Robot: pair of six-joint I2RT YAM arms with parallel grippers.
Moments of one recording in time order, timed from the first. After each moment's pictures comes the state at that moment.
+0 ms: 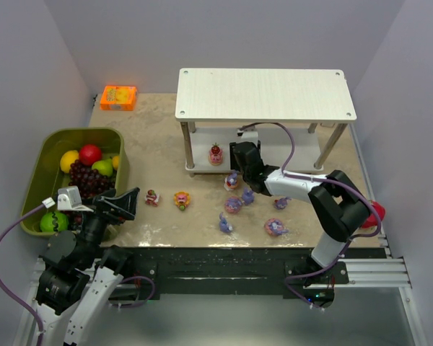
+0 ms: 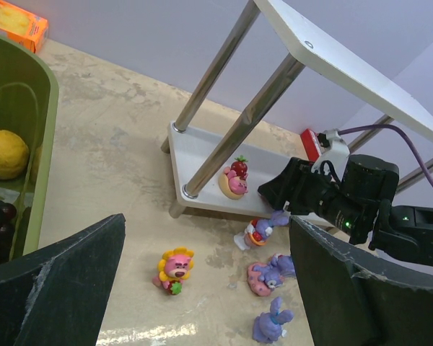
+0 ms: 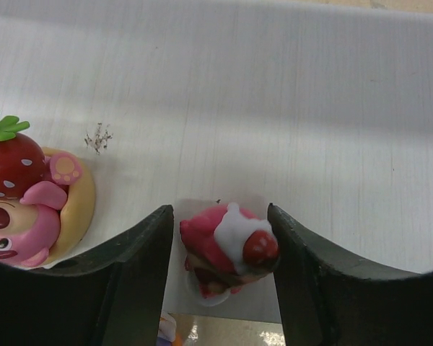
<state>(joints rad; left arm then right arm) -0.41 0.01 0.69 -0.62 -0.21 -0.55 0.68 1.72 0.94 0.24 0.54 0.30</state>
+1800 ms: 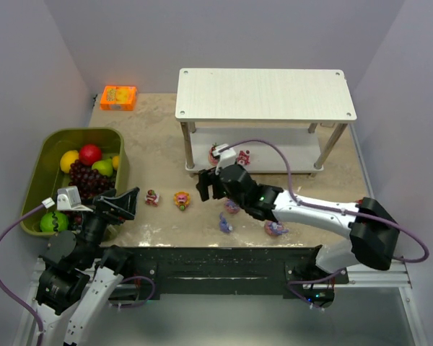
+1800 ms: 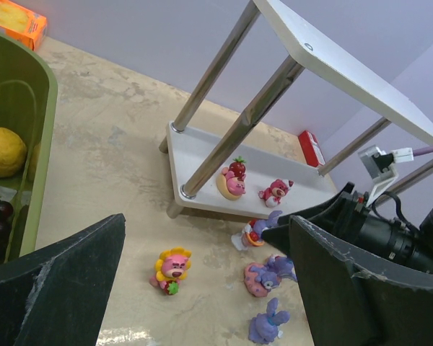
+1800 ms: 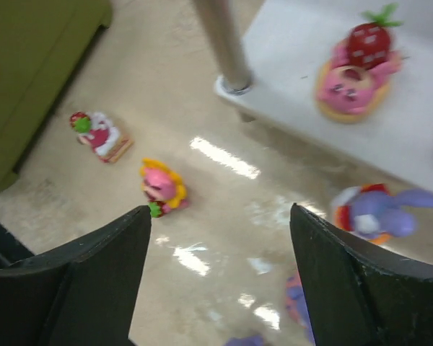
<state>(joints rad) -0.41 0.01 0.69 -0.62 -0.21 -0.57 0.98 1.38 0.88 0.06 0.32 0.42</state>
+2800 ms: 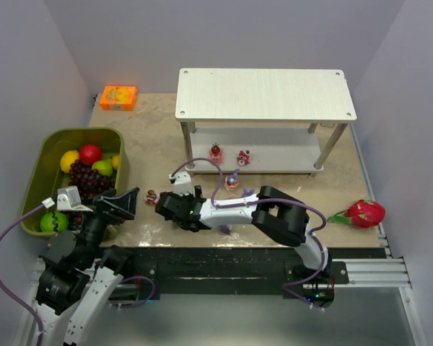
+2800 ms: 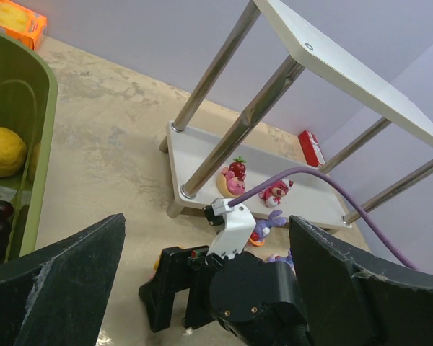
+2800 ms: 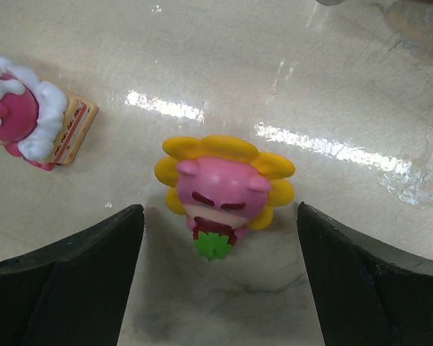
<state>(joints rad) -0.41 0.01 0.69 -0.62 -0.21 -0.57 1.26 2.11 1.41 -0.24 0.69 0.84</state>
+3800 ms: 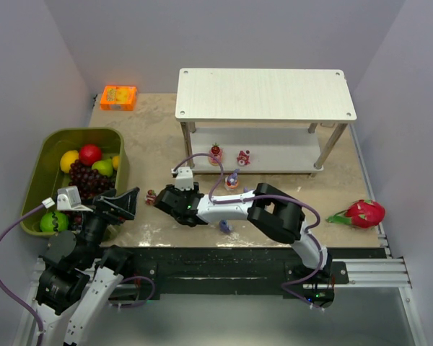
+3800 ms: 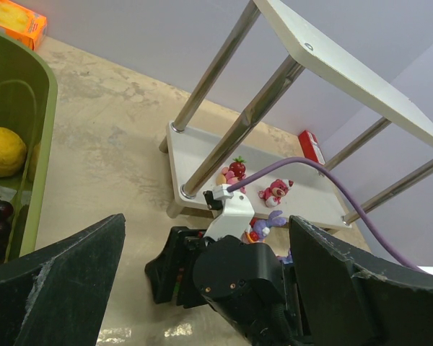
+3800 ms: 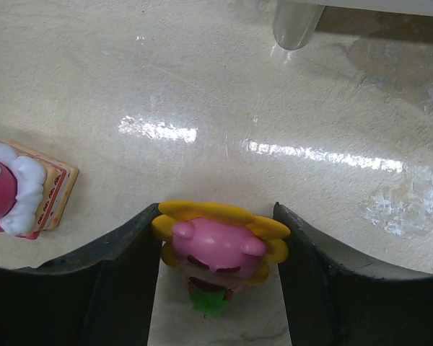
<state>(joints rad) -0.41 0.01 0.69 -0.62 -0.21 -0.57 1.22 2.17 1.49 -0.28 0.77 0.89</state>
